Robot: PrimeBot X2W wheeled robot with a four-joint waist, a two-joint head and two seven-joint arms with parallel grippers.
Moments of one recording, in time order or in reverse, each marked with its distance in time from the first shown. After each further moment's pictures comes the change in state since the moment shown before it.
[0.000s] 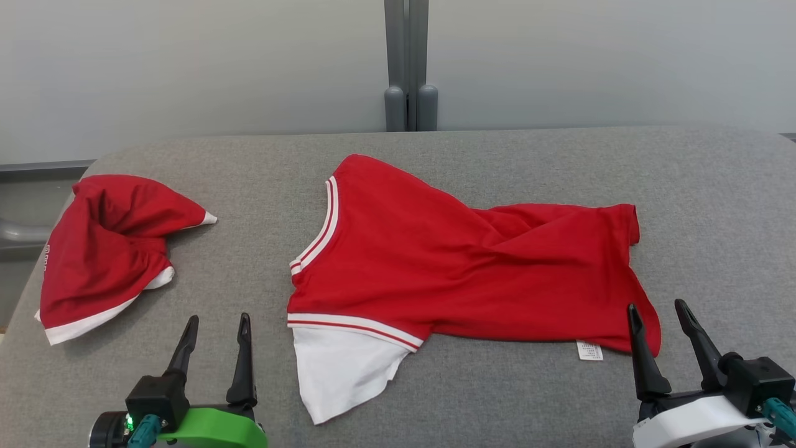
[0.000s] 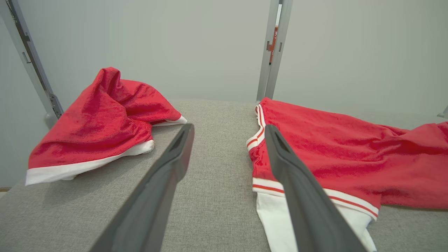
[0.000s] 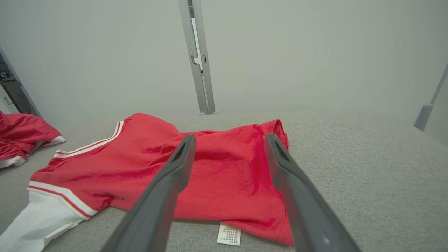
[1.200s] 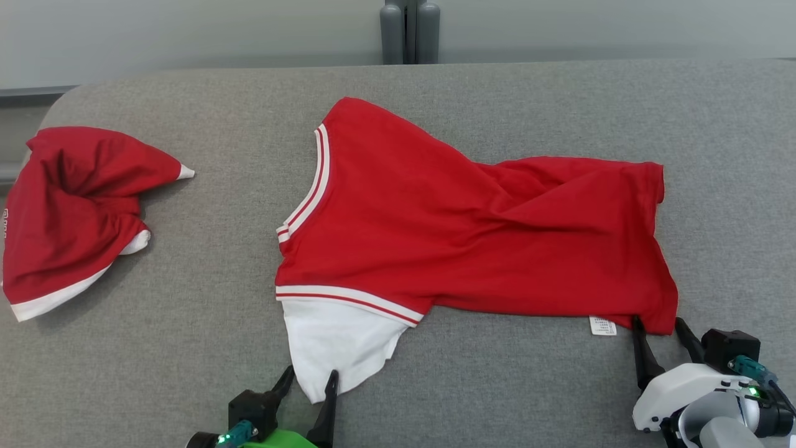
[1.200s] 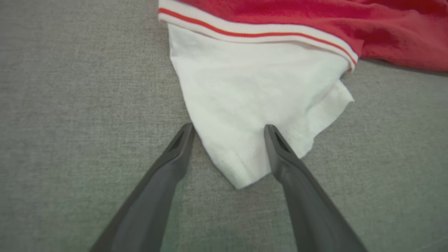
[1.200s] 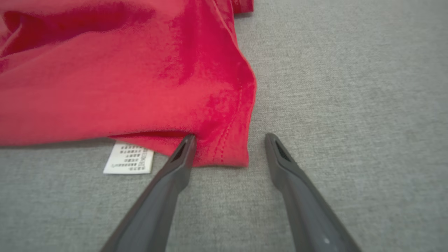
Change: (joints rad) left arm -0.084 0.000 -0.287 0.341 -0.117 -0.007 0.000; right arm -0.280 -0.016 -0.027 0.595 0.025 0.000 0.000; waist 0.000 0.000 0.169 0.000
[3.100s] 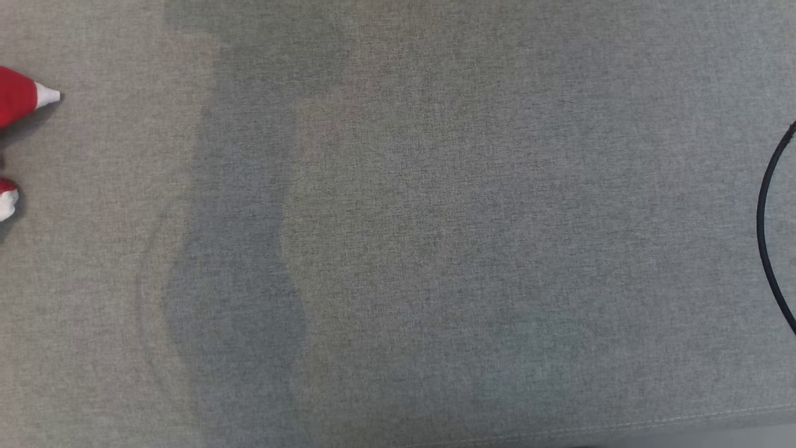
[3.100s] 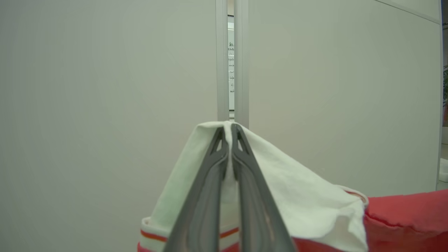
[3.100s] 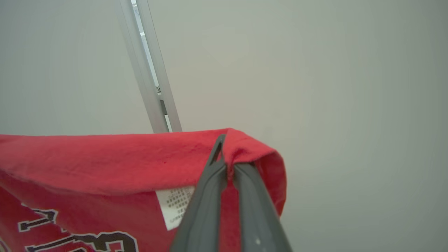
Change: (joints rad) left arm -1.731 0.144 -0.060 0.343 -0.259 -0.033 0.023; right arm -1.476 -0.201 0.449 0.227 0.535 -0.001 0.061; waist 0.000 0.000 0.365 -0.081
